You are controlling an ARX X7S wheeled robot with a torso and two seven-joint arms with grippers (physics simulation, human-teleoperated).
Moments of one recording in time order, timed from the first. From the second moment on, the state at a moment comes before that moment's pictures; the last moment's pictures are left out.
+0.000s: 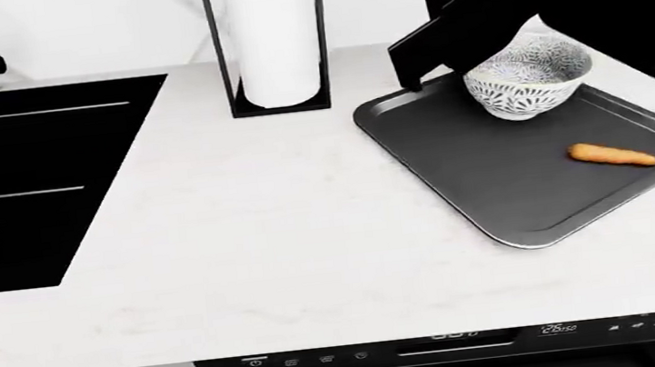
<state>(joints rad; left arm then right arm) -1.80 -0.87 0.54 0.49 -1.91 -0.72 -1.27 1.94 0.79 -0.90 -0.41 2.02 0.97 1.02</state>
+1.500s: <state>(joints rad) -1.80 -0.88 0.55 0.49 -1.91 -0.72 -1.28 1.85 0.84 -0.86 -0.39 2.18 0.93 0.86</state>
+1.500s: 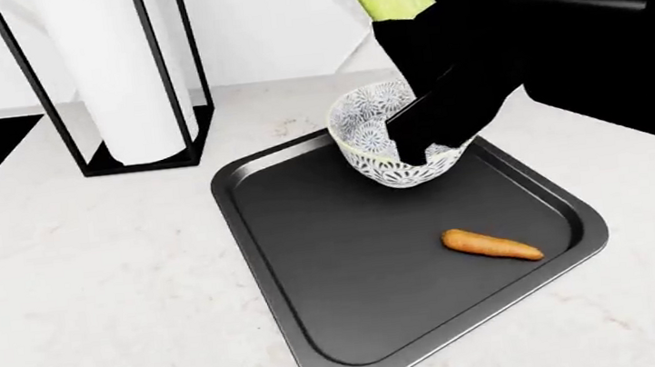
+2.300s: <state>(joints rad) -1.80 -0.89 0.55 0.49 -1.91 -0.72 -1.28 1.82 0.77 -1.03 -0.29 2.42 0.98 0.90</state>
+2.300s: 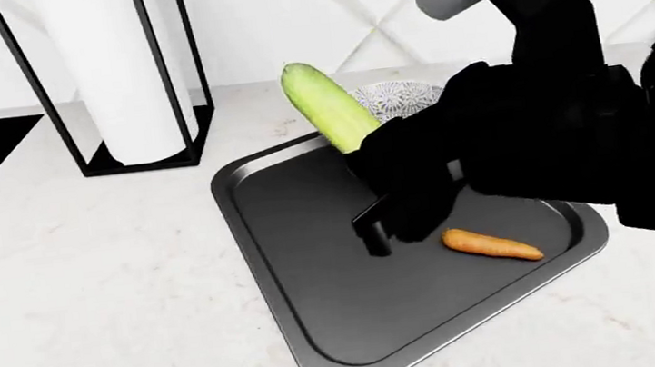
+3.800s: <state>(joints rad) -1.80 -0.89 0.56 0.49 -1.91 -0.71 -1.28 1.76 0.76 -1.16 -0.31 2.50 1.00 0.95</state>
